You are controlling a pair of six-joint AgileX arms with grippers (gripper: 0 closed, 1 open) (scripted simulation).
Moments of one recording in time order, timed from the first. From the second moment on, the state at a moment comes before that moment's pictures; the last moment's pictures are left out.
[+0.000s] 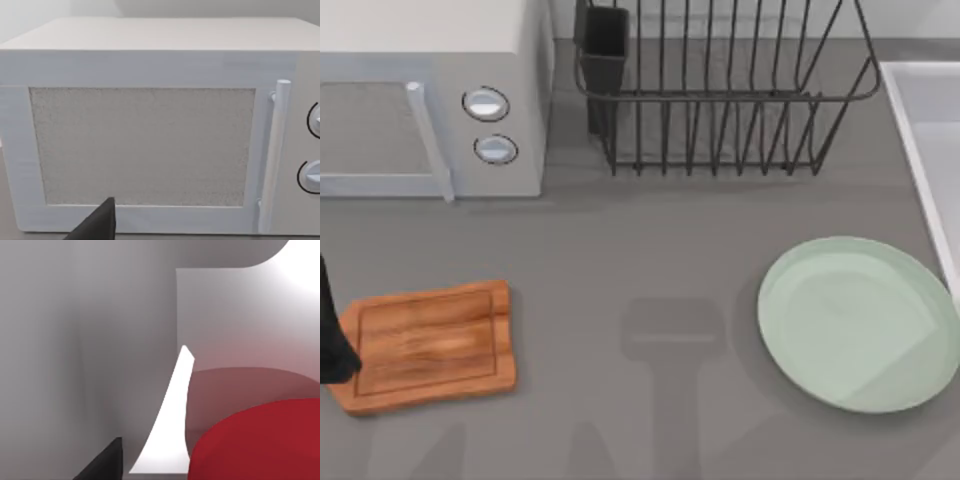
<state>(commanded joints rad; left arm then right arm) 0.00 0.00 0.00 0.00 0.00 0.00 -0.41 2.32 1.24 -0.49 0.00 -0.39</state>
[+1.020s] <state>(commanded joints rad) 0.00 0.00 0.00 0.00 0.00 0.00 -0.41 2.32 1.24 -0.49 0.00 -0.39</state>
